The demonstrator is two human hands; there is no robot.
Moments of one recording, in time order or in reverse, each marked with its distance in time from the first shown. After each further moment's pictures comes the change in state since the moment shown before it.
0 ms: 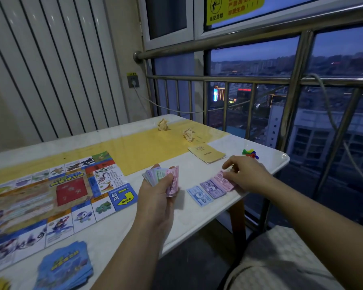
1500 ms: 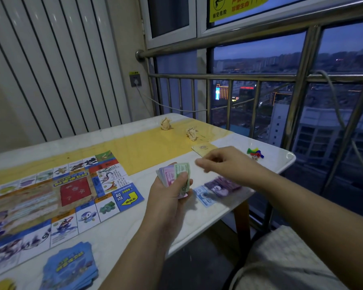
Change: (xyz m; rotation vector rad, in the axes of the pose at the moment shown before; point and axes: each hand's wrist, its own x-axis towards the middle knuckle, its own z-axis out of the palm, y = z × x) left_hand -0.012 0.001 0.003 0.219 -0.127 -0.031; right_hand -0.017 -0.056 -0.010 0.336 -0.110 -0.289
